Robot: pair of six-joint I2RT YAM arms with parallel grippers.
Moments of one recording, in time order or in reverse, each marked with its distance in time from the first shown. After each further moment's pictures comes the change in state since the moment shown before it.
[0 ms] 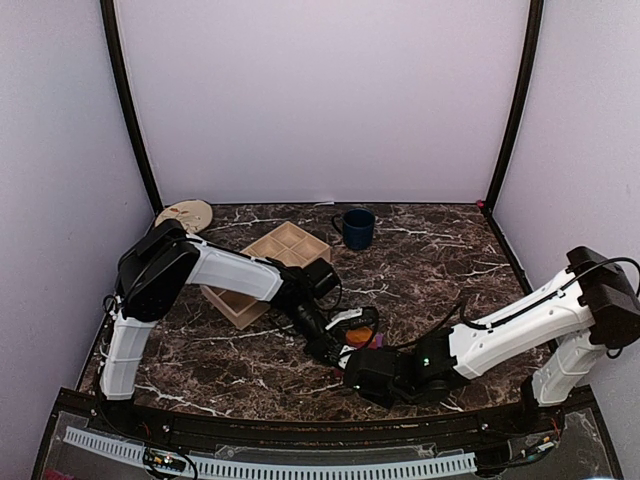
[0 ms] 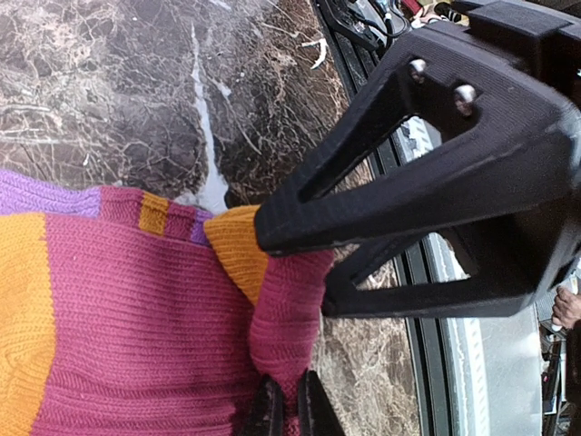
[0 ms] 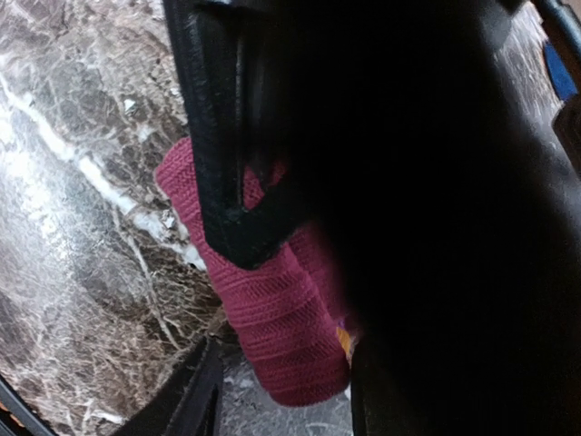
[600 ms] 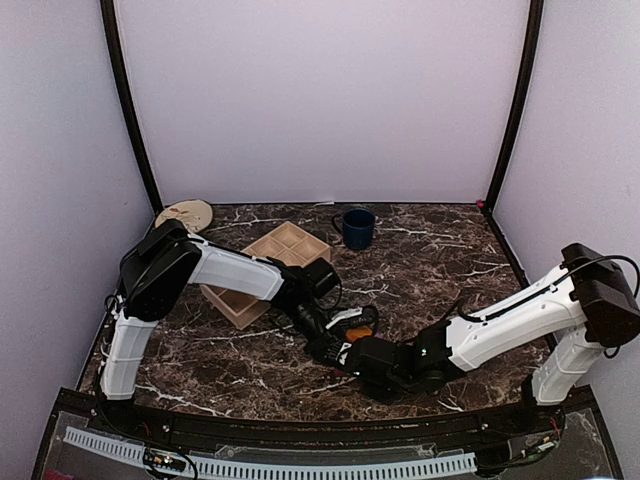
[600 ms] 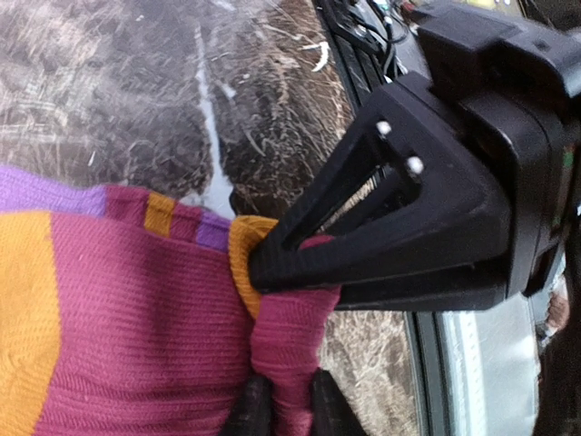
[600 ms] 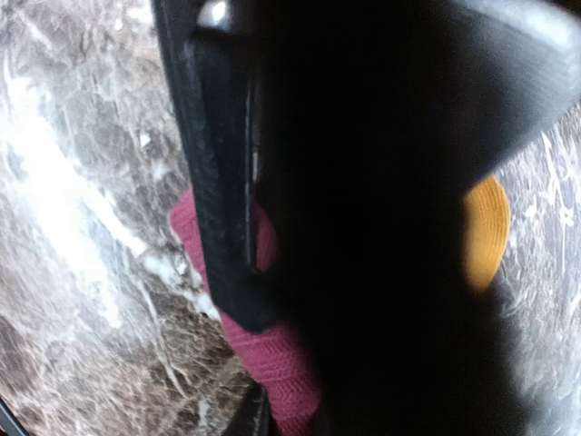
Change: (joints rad) left arm 0.006 0.014 0.012 -0.007 0.016 -0.008; right arm -0.070 0.020 -0.013 0.038 -0.129 -0.052
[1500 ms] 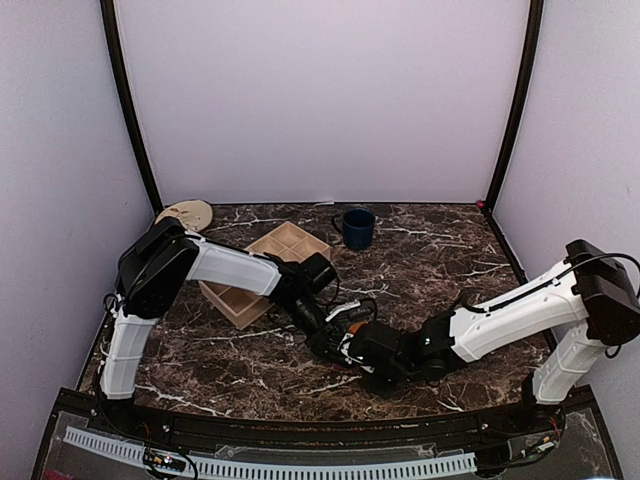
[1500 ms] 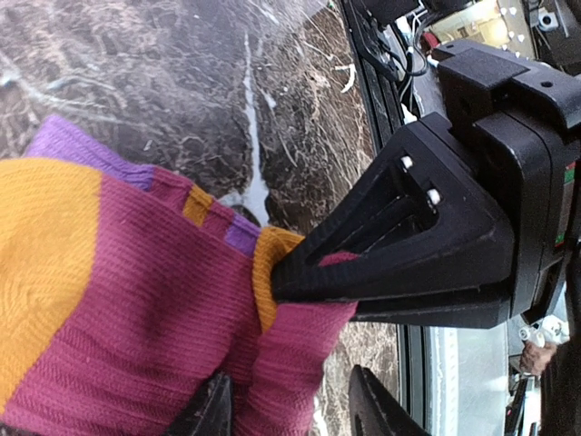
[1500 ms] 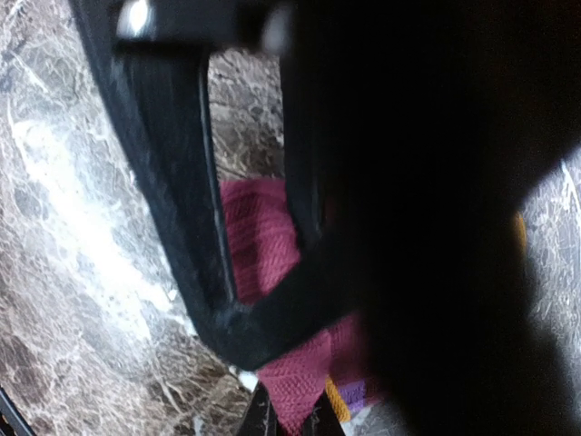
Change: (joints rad) left arm 0.032 0.001 0.012 -0.007 -0.029 -0.139; right arm -0.063 -0.019 -0.006 0.037 -0.100 0.004
